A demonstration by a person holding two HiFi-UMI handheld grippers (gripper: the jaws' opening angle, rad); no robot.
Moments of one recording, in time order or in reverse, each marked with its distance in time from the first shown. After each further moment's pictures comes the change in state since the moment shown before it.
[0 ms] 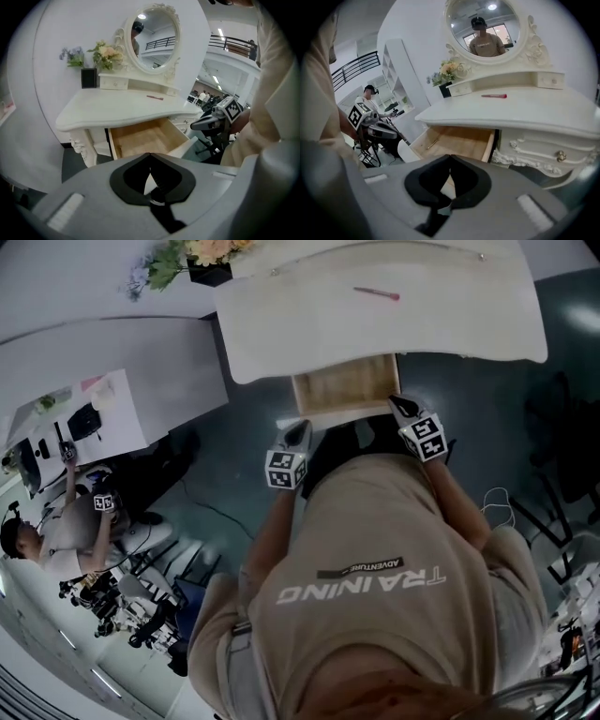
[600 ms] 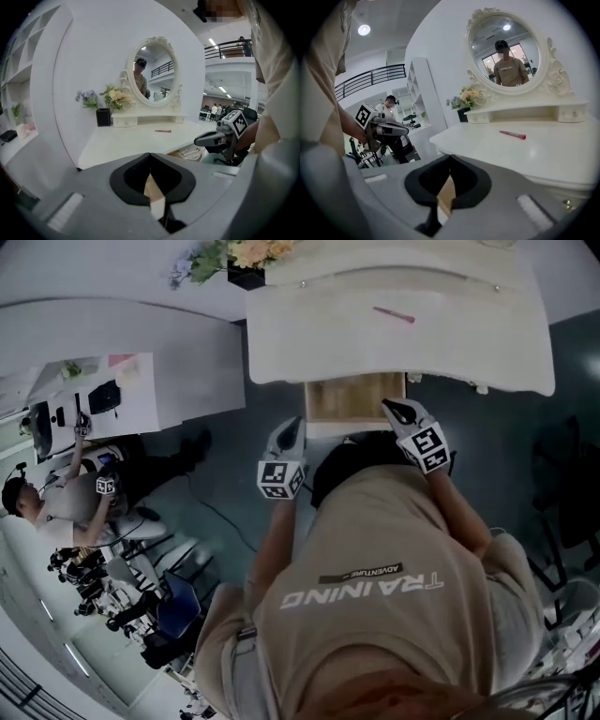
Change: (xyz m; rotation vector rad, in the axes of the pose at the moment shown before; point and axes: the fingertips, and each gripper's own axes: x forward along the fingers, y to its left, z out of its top) left arm -0.070 -0.017 0.101 0.038 -0.339 0.211; right arm -0.037 0.030 0.090 -0.182 -0.242 0.157
